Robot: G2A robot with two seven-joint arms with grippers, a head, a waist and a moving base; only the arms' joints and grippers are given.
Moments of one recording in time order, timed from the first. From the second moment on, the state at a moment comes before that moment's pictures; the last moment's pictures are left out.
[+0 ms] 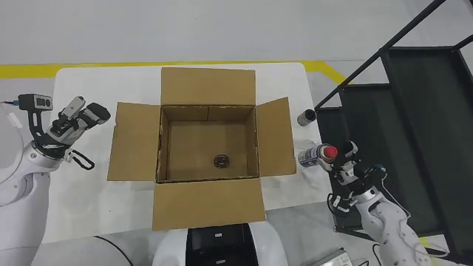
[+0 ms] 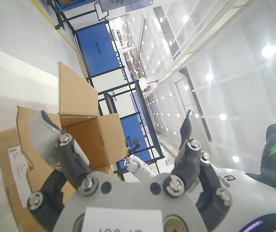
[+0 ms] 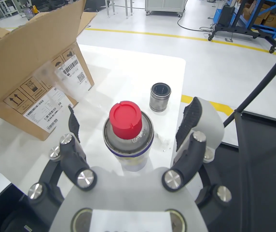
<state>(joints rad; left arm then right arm) 1.35 -0.97 -1.64 -1.43 -0.60 -0.50 -0.93 -1.82 -1.12 1.70 -1.37 -1.32 -0.57 -0.64</state>
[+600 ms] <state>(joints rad) 1.35 -0.97 -1.64 -1.43 -0.60 -0.50 -0.93 -1.66 -1.14 1.55 -1.10 -1.42 -0.43 -0.74</state>
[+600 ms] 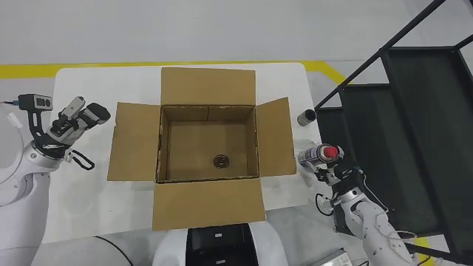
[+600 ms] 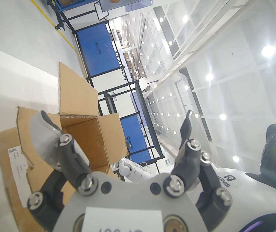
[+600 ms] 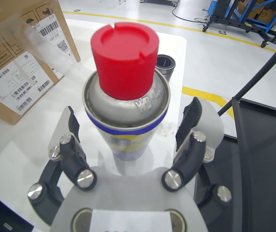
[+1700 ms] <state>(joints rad) 1.35 -0.97 -1.64 -1.43 -0.60 -0.50 -0.93 -1.76 -1.12 1.63 -1.26 -1.34 -0.55 -0.94</state>
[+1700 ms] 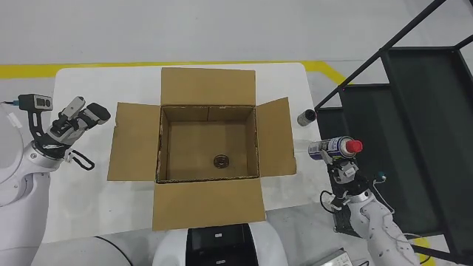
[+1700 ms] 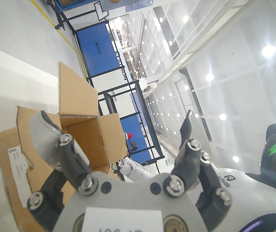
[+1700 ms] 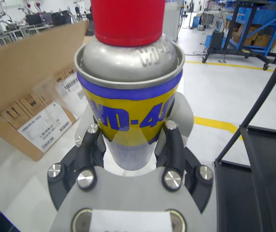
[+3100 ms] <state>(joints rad) 1.35 -0.97 -1.64 -1.43 -0.60 -0.50 -0.93 -1.50 -1.07 1.35 -1.93 -0.47 -0.64 0.61</state>
